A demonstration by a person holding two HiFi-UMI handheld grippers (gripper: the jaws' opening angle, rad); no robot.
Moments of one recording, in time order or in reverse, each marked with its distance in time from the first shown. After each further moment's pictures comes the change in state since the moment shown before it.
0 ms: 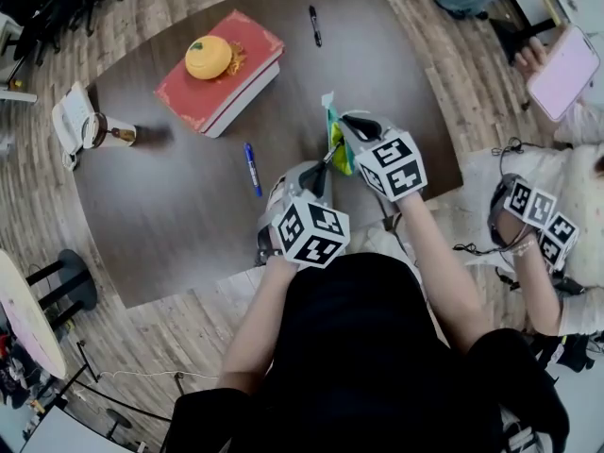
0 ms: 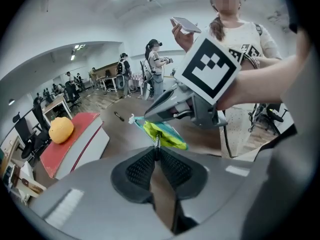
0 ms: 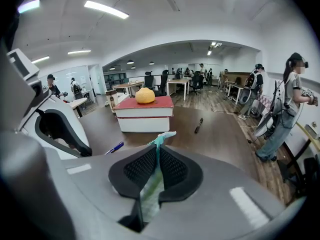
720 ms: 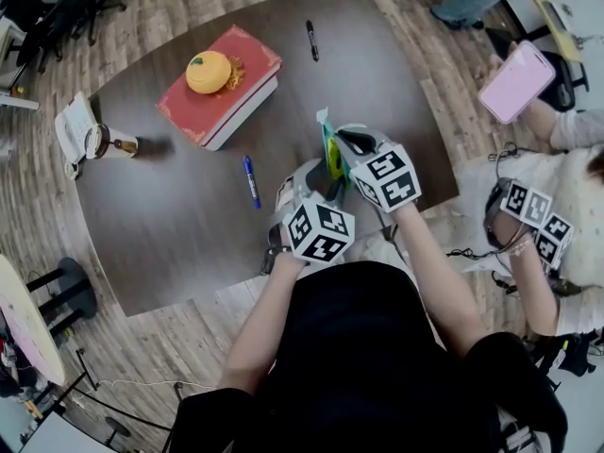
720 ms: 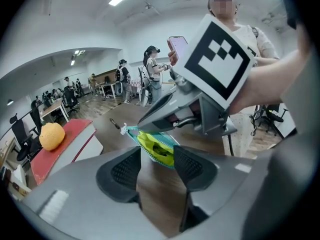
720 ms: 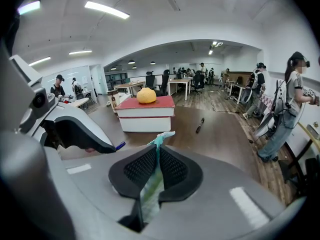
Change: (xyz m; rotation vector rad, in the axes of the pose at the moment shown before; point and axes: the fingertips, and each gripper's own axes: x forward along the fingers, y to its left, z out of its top) left arm 0.027 -0.011 0.020 0.012 -0.082 -0.014; right arm -0.003 0.003 0.002 -0.001 -0.008 0.017
